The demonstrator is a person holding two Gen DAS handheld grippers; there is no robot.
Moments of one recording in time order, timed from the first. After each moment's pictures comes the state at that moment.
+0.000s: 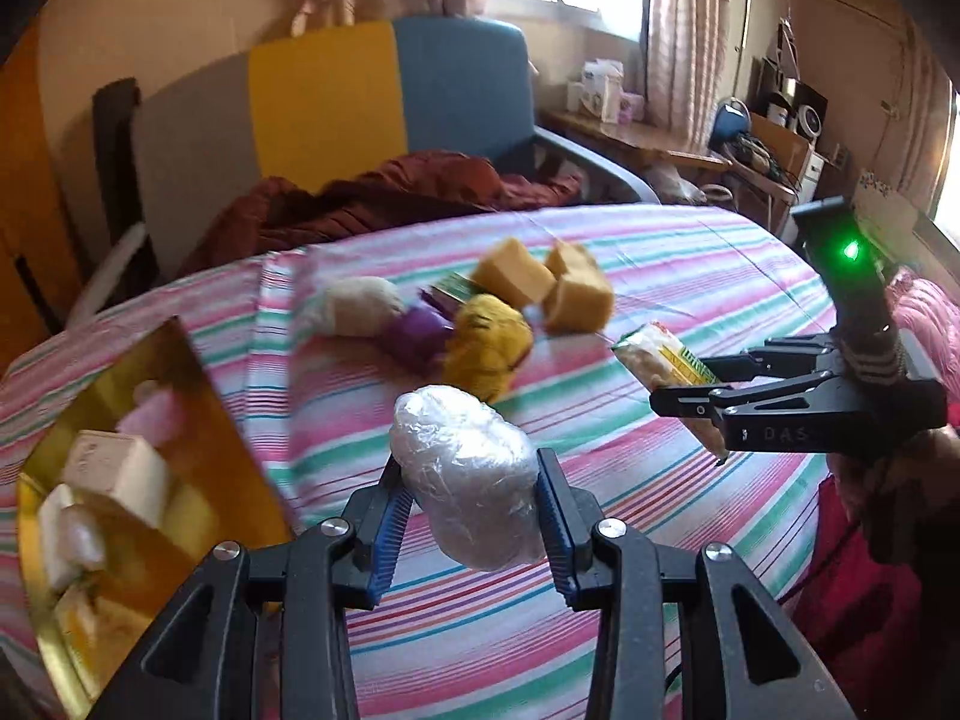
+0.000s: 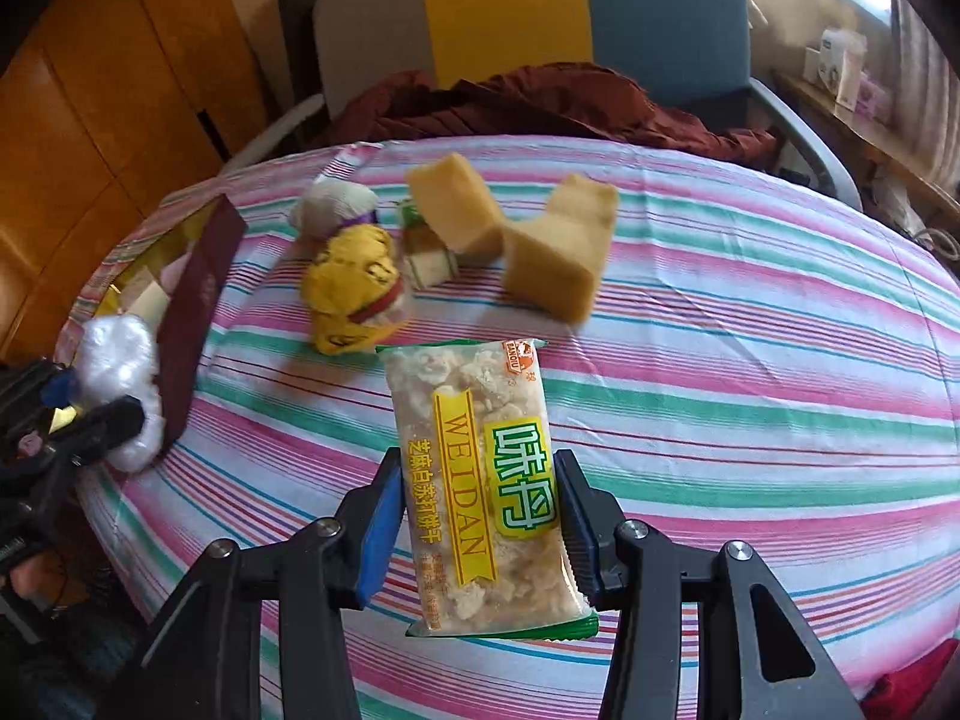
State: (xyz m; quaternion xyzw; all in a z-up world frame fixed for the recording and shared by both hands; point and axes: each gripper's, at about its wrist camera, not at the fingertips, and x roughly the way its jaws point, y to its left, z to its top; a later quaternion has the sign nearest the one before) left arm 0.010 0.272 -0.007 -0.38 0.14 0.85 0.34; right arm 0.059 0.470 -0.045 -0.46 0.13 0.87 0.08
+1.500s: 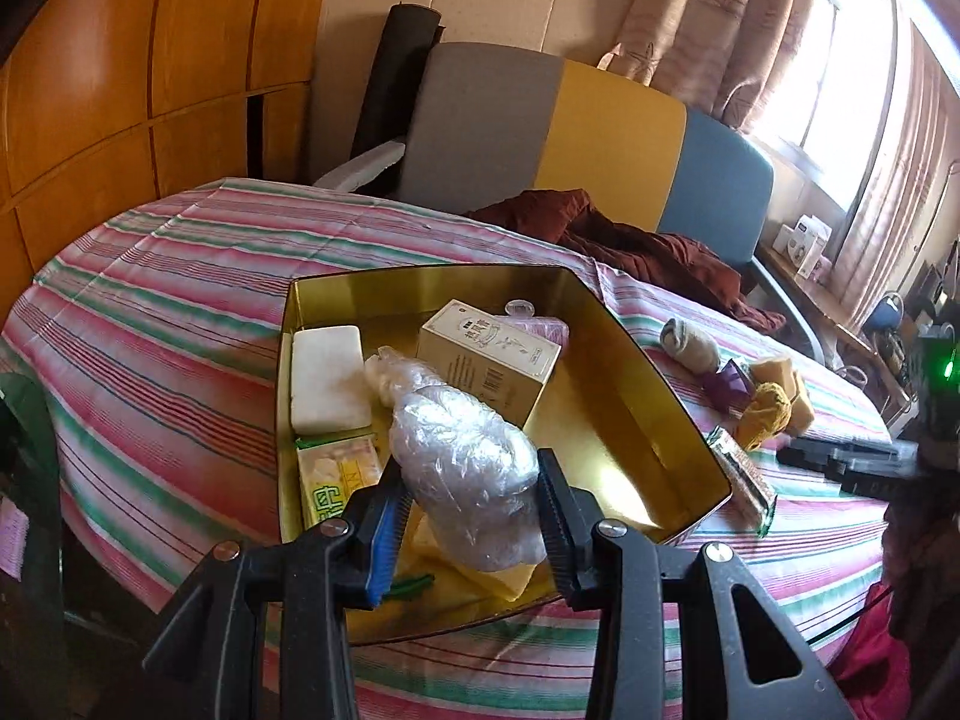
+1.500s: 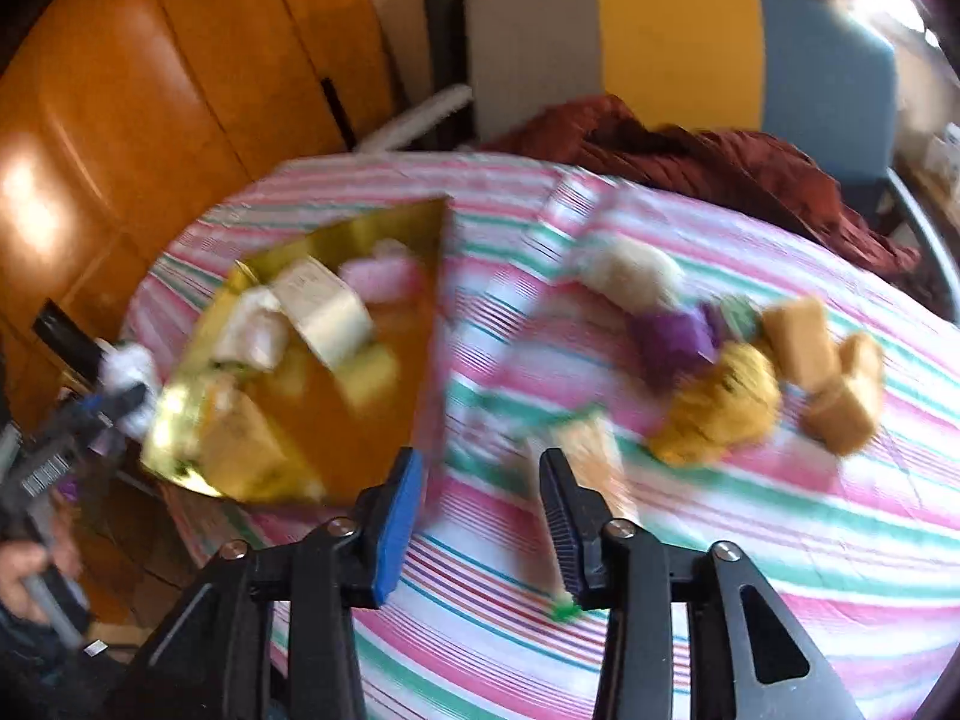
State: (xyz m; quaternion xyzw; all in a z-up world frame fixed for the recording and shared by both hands) left arm -0.036 0.021 -0.009 -0.39 -0.04 0.91 0.15; right arm -0.013 0.310 -0.012 -0.47 0.06 0.88 -0.07
